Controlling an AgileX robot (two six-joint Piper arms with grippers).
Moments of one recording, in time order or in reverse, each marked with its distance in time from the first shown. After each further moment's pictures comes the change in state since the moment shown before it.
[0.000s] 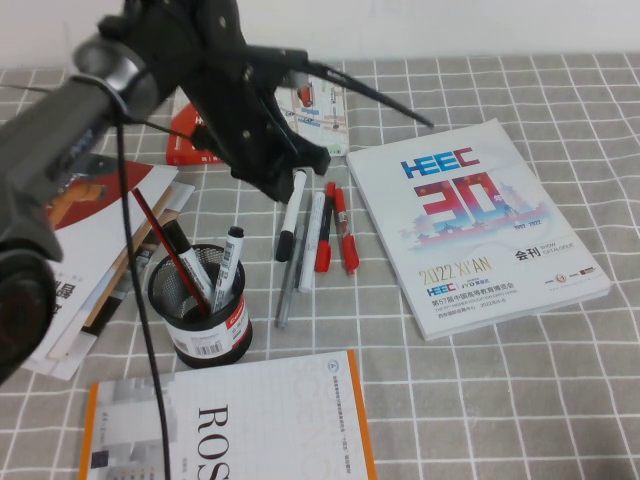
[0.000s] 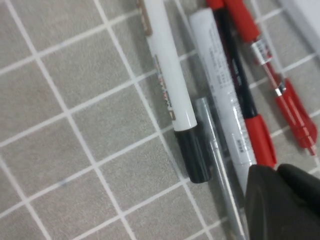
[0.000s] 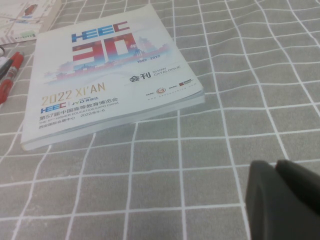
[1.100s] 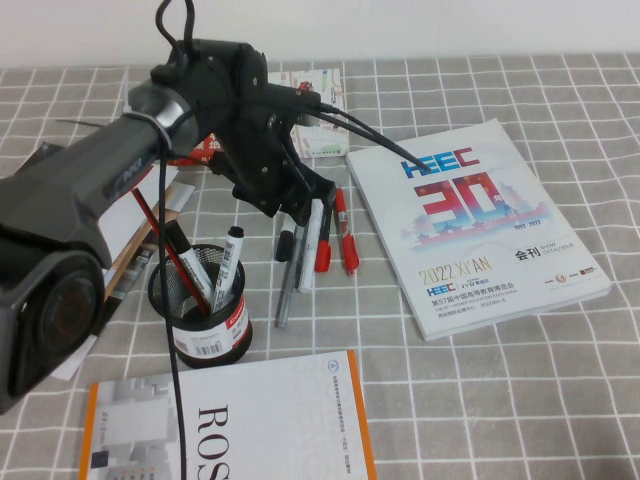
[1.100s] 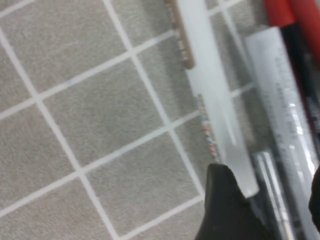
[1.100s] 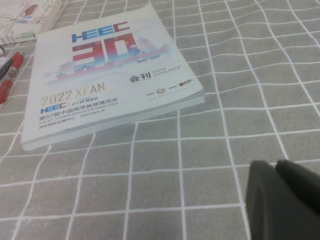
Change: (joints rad) right arm 0.000 0.000 0.000 0.000 0.000 0.000; left arm -0.015 0.129 -0.002 0.061 -0.139 0.003
